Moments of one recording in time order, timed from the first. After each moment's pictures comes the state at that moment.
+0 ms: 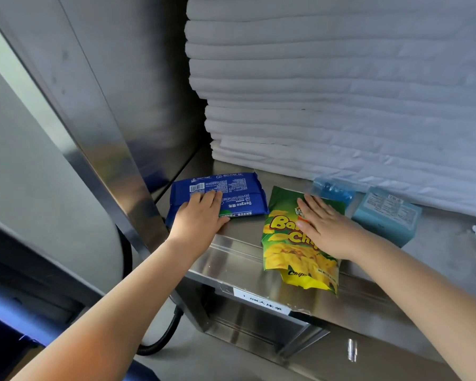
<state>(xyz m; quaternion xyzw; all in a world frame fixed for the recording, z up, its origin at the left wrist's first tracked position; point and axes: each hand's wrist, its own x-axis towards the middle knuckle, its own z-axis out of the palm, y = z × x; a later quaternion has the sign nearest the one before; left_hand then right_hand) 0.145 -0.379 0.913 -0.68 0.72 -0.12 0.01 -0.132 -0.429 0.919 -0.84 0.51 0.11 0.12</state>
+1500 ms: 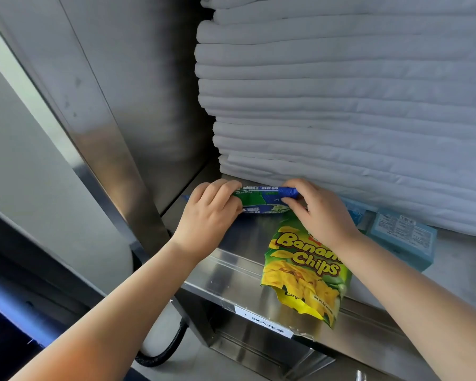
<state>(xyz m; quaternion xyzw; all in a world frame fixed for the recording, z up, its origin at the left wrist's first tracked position) 0.134 -0.382 0.956 -0.49 0.77 -0.33 -0.24 -0.094 -0.451 0.955 -0.86 0.35 -0.36 0.05</state>
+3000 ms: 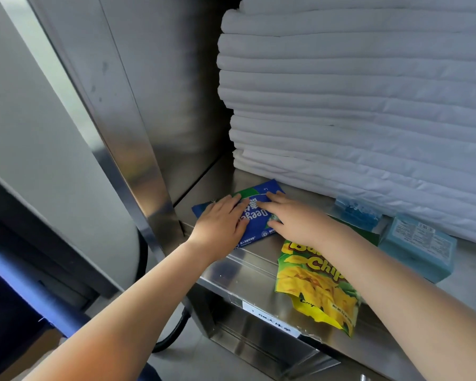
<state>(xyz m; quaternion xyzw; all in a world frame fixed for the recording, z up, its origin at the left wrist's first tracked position) 0.142 -0.389 0.910 -0.69 0.72 0.03 -0.10 -0.038 -0.460 0.943 -0.91 0.39 0.02 0.12</state>
